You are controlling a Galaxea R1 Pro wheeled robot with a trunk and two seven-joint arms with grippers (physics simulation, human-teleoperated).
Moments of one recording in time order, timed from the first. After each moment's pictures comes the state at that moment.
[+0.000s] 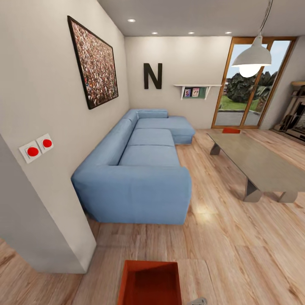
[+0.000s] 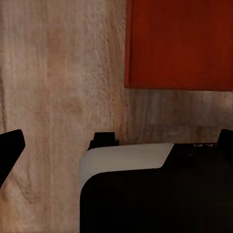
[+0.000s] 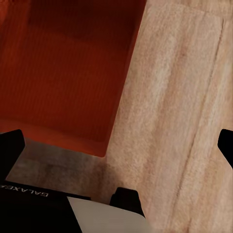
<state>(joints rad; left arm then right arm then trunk) -0.07 0.00 -0.01 -0.39 0.01 -0.02 0.00 -0.28 0.08 0.43 -0.34 -0.15 0.06 -0.18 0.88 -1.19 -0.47</state>
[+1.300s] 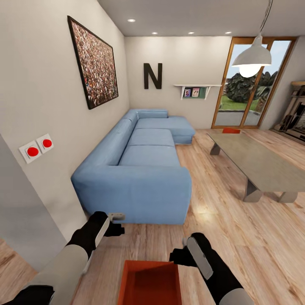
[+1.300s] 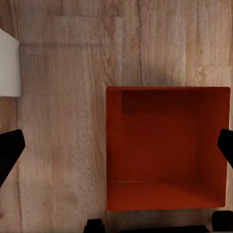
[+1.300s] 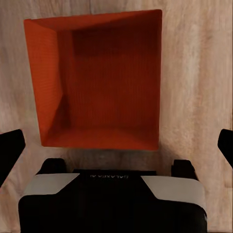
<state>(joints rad) -0.77 -0.06 0.00 -0.60 0.01 0.84 0.01 -0.47 0.09 0.22 -0.99 -0.65 1.03 -0.50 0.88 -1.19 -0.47</state>
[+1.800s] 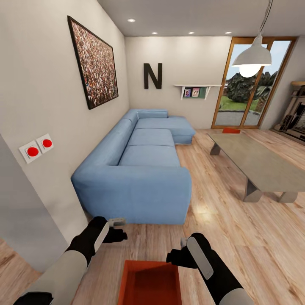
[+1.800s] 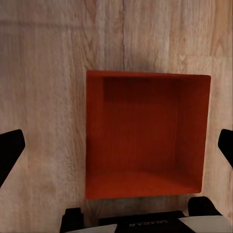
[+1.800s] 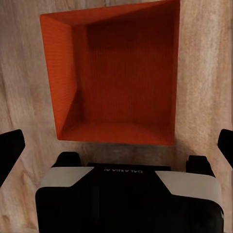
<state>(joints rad) -0.73 -0.06 0.00 -0.60 0.09 0.85 -0.01 -0.47 0.09 0.23 -0.98 -0.72 1.03 -0.49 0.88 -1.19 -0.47</state>
